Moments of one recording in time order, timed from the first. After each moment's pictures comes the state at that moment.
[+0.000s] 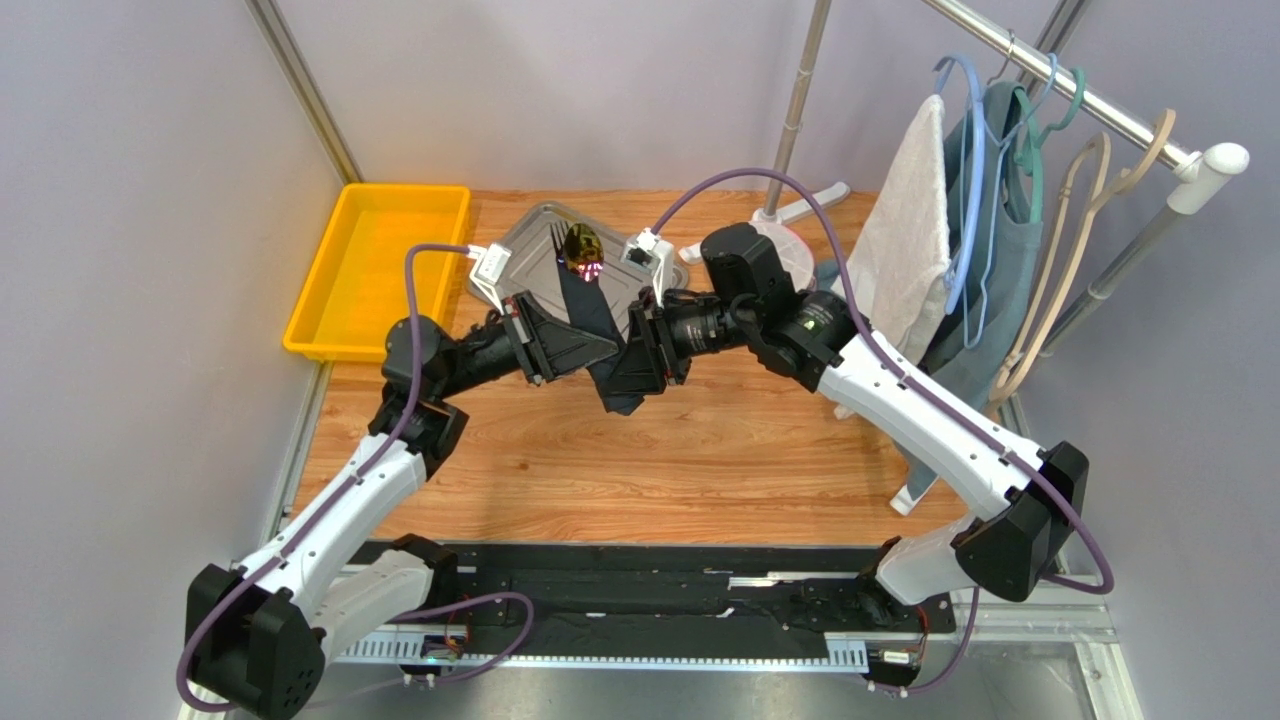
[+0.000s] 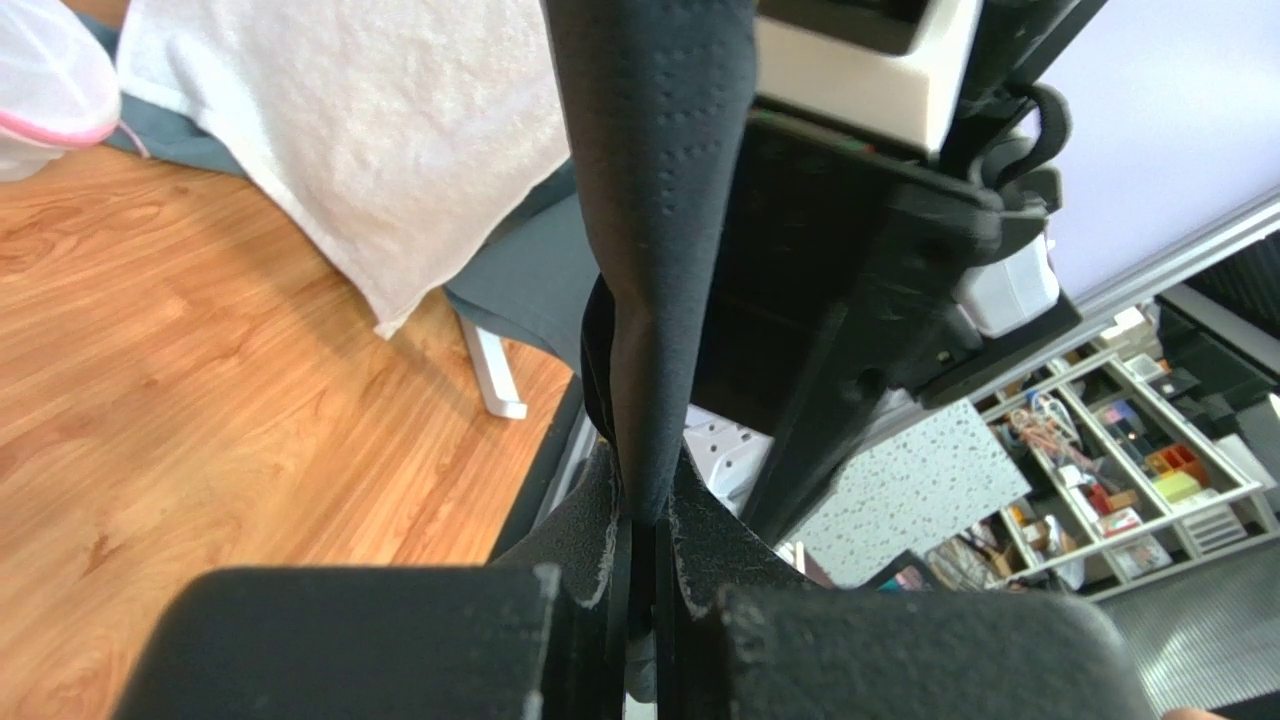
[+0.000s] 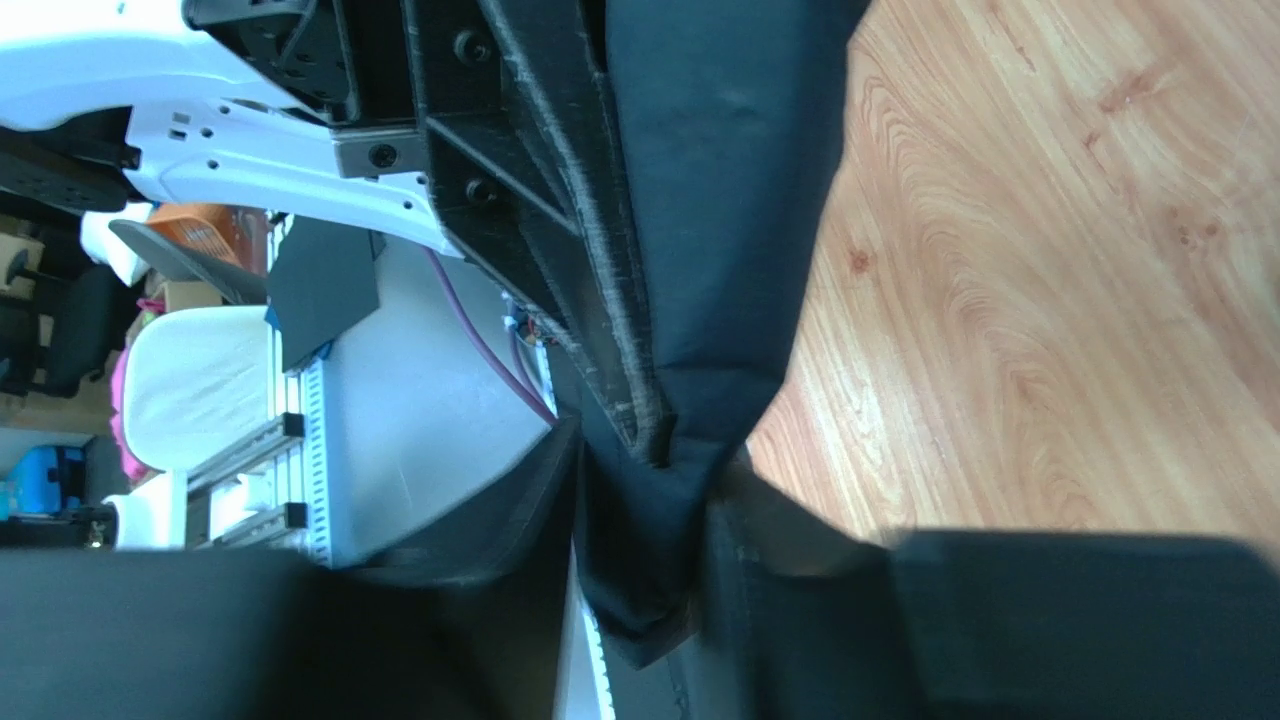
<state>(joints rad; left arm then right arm) -0.39 0.96 0.67 0.56 0.82 -1.04 0.78 1.43 1.45 -0.50 -0.72 0.30</state>
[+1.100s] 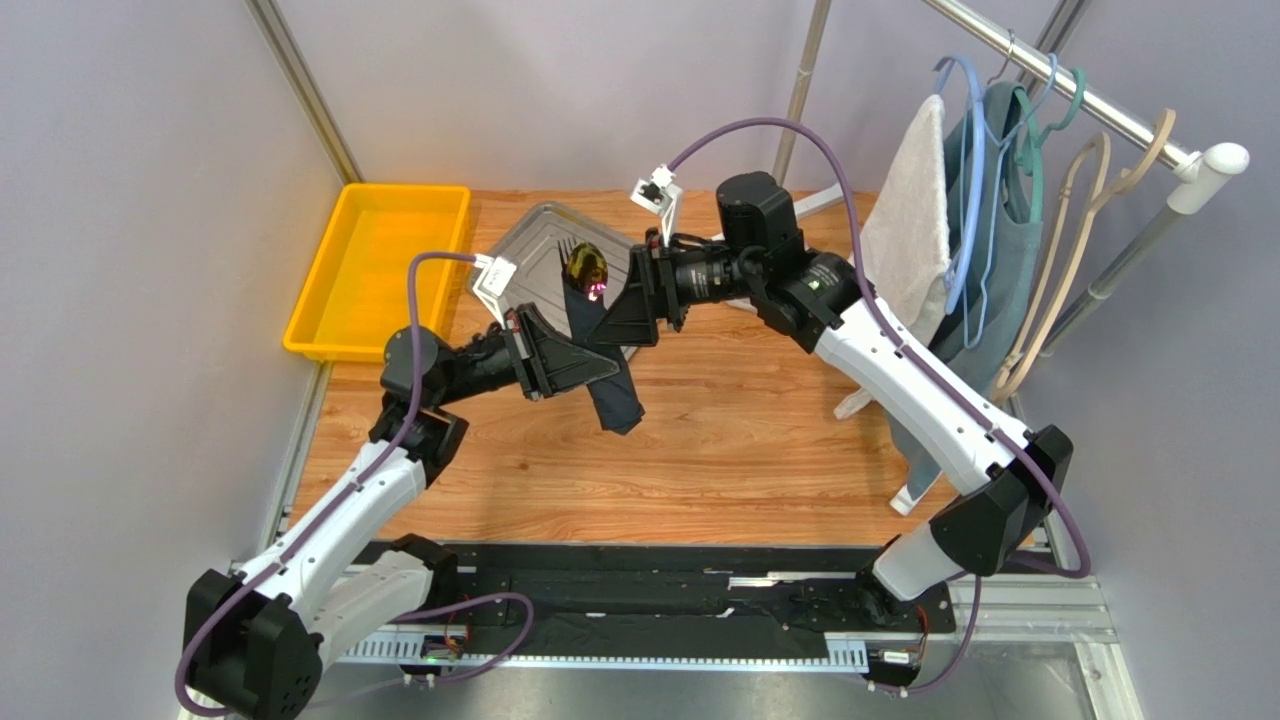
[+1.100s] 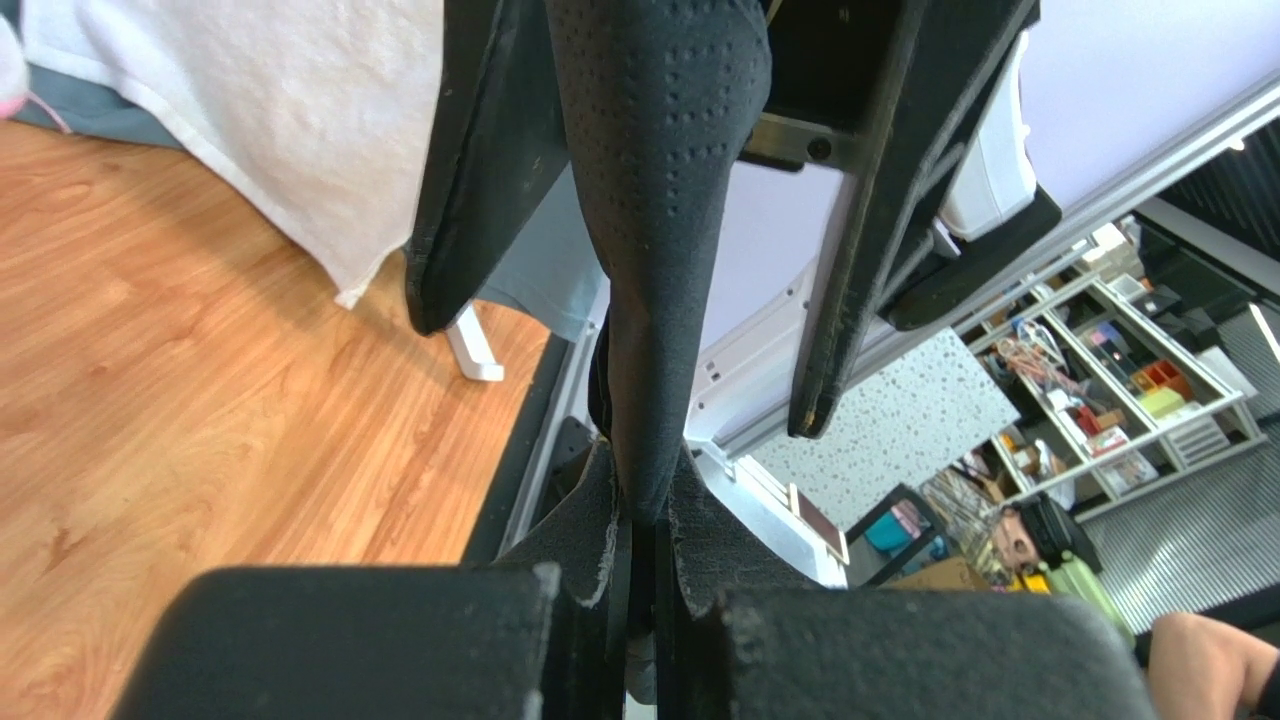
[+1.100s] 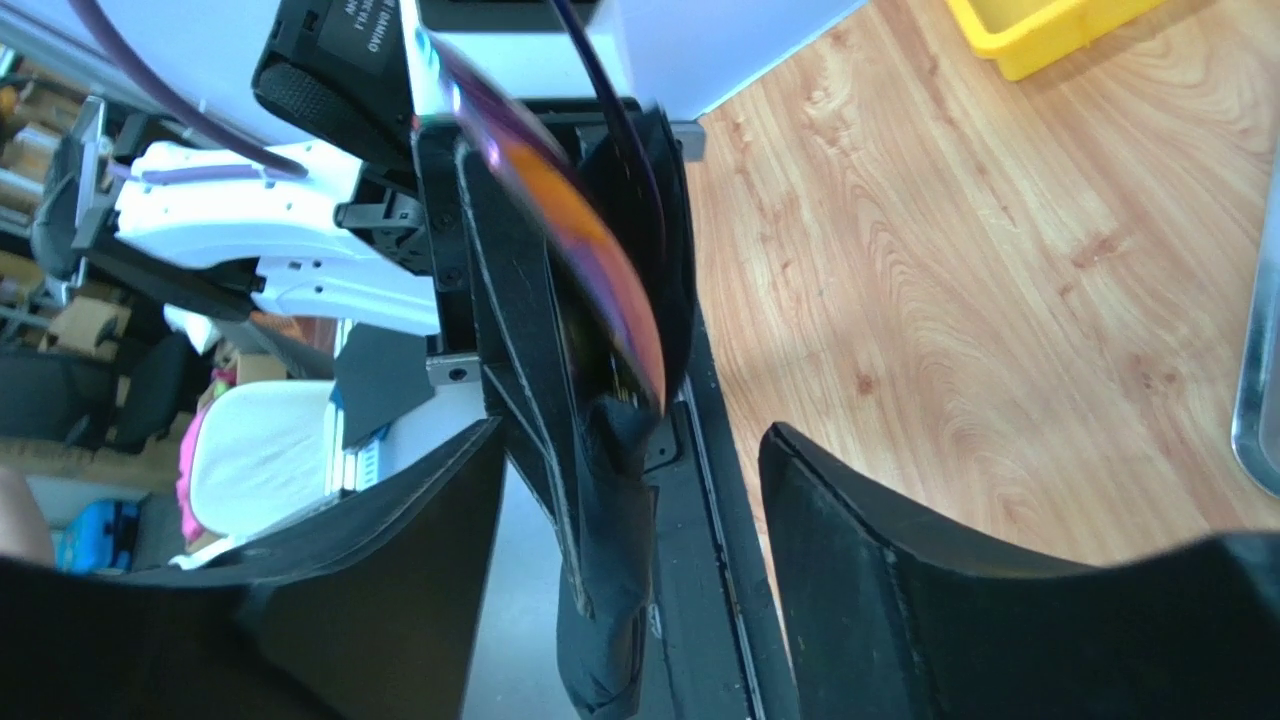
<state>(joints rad) -0.41 0.94 0.63 0.60 0.89 -1.03 0.69 1.54 1.65 -0.42 -0.83 0.41</state>
